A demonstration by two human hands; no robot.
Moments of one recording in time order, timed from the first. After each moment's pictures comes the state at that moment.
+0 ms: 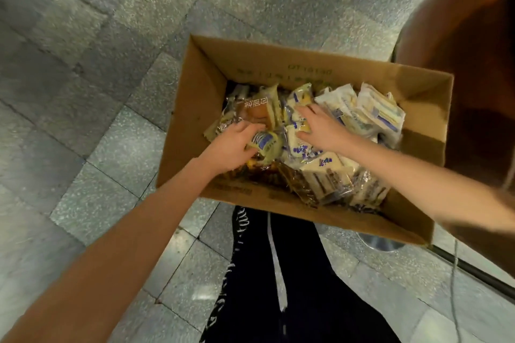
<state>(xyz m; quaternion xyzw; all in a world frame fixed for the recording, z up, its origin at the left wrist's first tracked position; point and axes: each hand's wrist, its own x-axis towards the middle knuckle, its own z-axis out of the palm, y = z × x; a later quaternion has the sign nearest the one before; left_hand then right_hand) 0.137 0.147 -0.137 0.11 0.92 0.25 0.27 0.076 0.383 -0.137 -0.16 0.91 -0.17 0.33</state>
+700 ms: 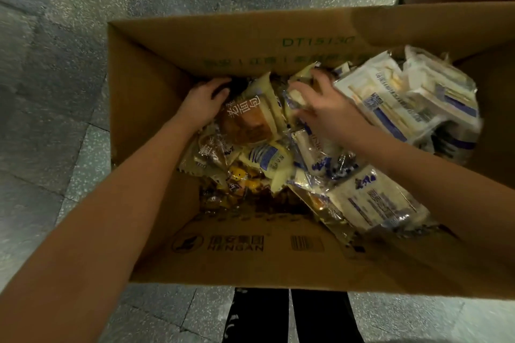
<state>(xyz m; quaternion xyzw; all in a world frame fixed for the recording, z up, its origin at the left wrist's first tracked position) -0.021 0.101 -0.310 -0.01 0.91 0.30 0.30 0.034 0.372 -0.270 -0.13 0.96 -0.20 0.17</state>
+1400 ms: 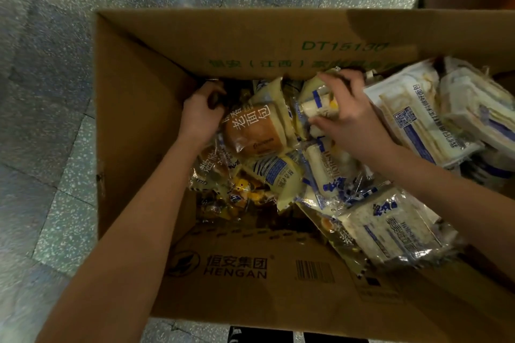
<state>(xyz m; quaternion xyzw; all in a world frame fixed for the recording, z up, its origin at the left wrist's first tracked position) -0.007 0.099 -0.325 -0.14 0.90 0.37 0.21 0.025 0.373 -0.280 -0.03 0.91 -0.39 0.16</state>
